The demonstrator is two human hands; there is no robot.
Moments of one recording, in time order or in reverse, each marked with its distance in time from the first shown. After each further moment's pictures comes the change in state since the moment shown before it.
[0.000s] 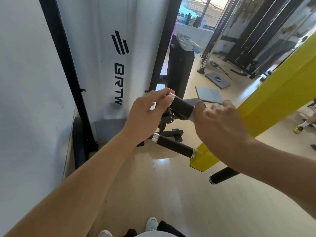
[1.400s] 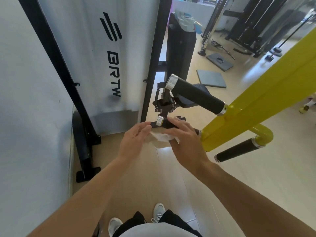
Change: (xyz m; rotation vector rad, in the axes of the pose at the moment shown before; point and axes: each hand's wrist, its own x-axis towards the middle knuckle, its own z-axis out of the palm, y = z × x) left_hand -0.042 -0.126 0.038 -0.317 -0.067 -0.589; right_hand 0.016 -0.086 0.140 0.936 0.254 0.178
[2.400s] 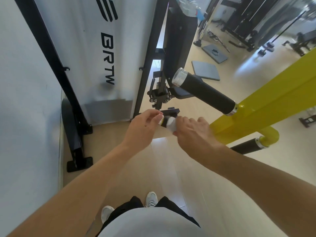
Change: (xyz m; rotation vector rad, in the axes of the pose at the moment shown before) left_hand 0.003 0.016 0.015 0.157 -0.079 0.167; right_hand 0.019 -0.014 -0.031 -0.636 -0.546 0.098
